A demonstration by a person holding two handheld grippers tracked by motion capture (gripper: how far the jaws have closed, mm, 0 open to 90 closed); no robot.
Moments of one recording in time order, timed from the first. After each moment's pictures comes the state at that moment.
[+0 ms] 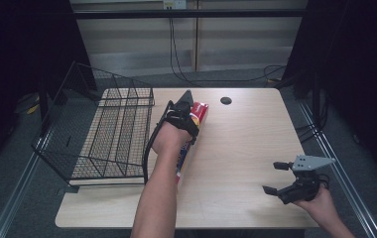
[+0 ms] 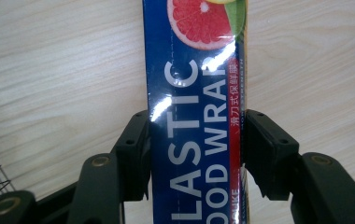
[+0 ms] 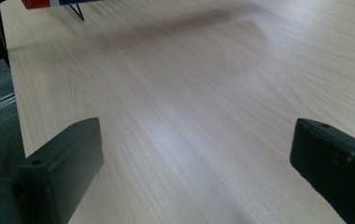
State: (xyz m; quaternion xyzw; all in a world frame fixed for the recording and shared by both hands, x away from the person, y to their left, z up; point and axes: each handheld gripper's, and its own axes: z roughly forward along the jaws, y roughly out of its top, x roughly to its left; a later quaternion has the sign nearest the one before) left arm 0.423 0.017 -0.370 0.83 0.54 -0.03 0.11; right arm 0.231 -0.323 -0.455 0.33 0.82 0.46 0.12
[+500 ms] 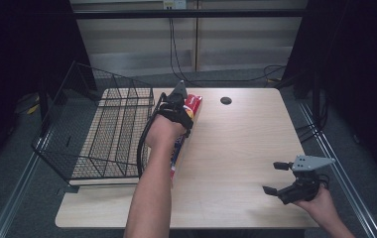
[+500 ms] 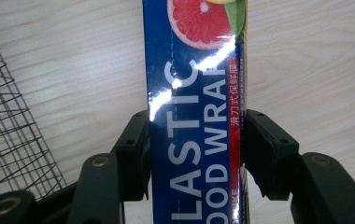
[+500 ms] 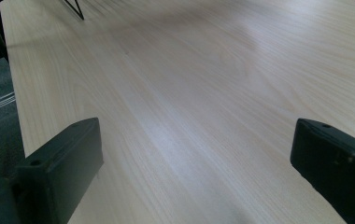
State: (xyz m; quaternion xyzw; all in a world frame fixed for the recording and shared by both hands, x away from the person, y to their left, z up) left arm 0.426 0.033 -0.346 0.82 0.56 -0.02 0.12; right arm 0.231 -0.323 -0.455 0.33 0.82 0.46 0.12
